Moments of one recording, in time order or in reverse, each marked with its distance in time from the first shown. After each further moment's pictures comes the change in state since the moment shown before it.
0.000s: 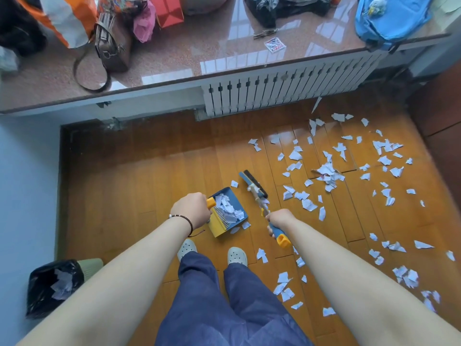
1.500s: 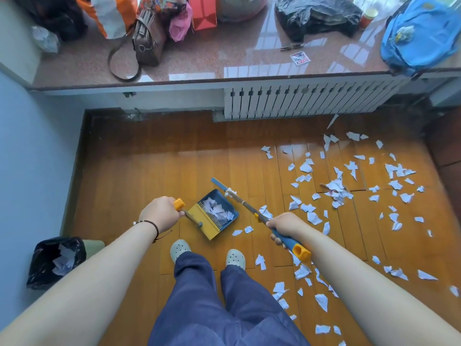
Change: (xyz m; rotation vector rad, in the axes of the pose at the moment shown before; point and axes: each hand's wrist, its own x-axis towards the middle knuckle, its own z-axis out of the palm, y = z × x) left_hand -0.041 -0.114 0.019 -0.182 0.040 -0.187; right_hand -0.062 -0.001 0.004 -0.095 -0.230 -0.047
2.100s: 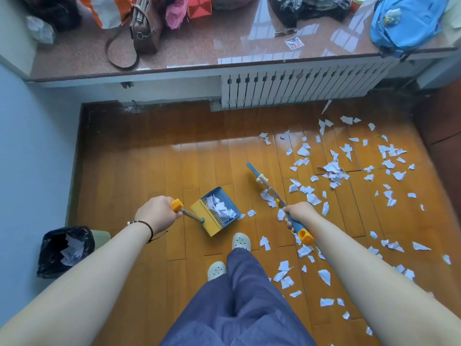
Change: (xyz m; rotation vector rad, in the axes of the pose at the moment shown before) left_hand -0.065 -0.062 0.030 -0.014 -0.031 0.105; right_hand -0.005 0.068 0.034 0.185 0.253 -0.007
